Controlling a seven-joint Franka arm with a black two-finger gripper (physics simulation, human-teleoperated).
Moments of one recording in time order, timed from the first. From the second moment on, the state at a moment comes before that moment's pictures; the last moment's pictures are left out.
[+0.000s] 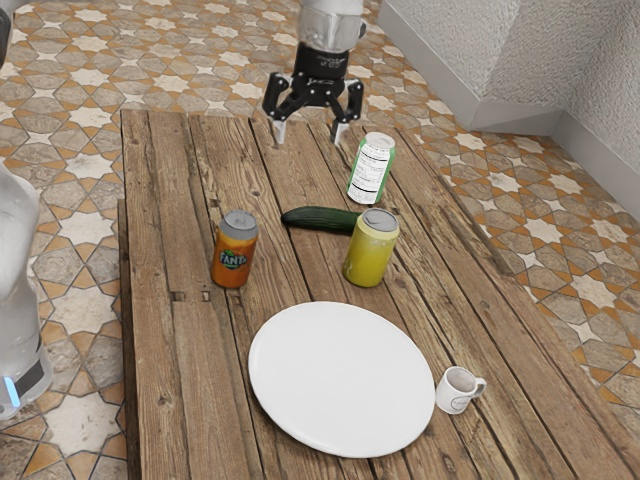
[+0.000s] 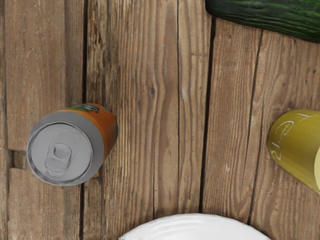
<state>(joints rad) -0.10 -0.27 0.12 -1.71 -0.09 1.45 -1.65</state>
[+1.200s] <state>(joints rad) -0.11 0.00 0.21 -1.61 0.06 1.65 -0.43</state>
